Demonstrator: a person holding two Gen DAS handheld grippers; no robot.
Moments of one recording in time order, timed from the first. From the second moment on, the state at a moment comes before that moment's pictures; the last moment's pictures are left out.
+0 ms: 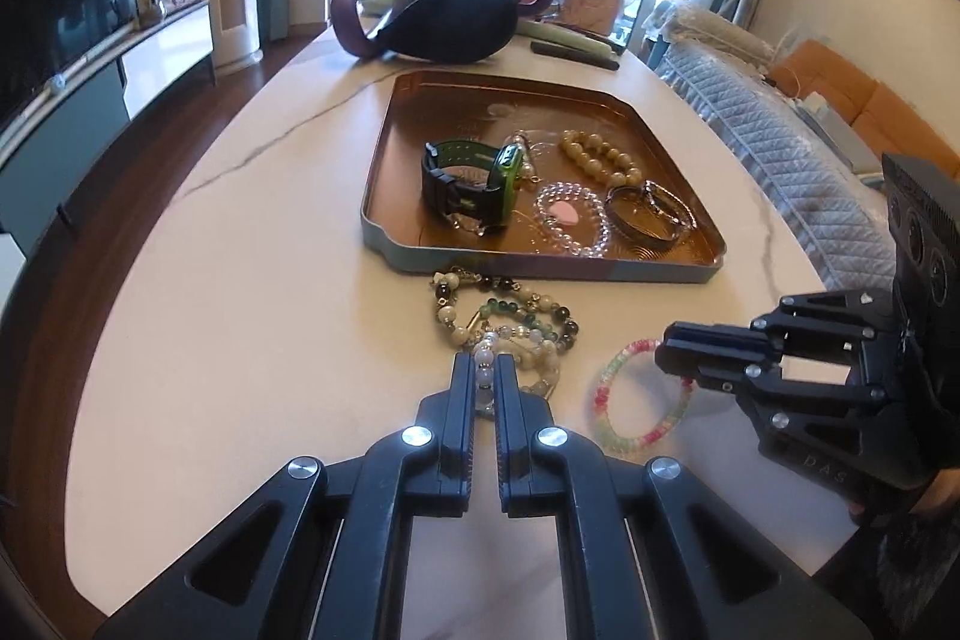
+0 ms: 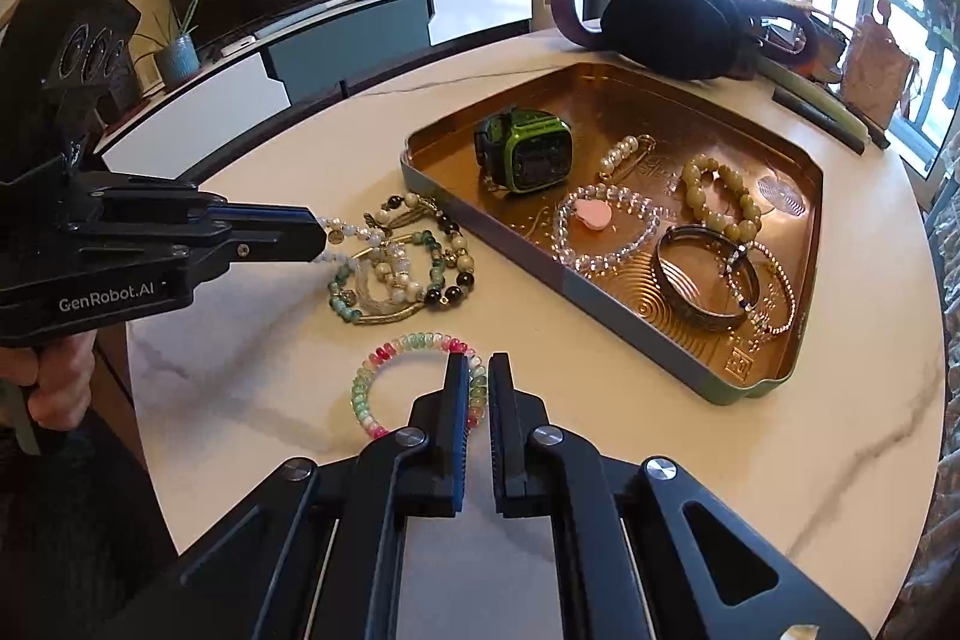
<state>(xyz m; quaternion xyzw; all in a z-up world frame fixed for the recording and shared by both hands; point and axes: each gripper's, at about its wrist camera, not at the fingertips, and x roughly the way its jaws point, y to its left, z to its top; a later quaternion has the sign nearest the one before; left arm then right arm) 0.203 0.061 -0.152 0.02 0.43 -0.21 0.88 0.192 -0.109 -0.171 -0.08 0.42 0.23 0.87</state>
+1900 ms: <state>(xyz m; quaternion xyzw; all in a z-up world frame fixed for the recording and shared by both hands) 0.325 0.043 -0.082 -0.08 0.32 -0.25 0.91 0.266 -0.225 -0.112 0.05 0.25 0.17 0.95</state>
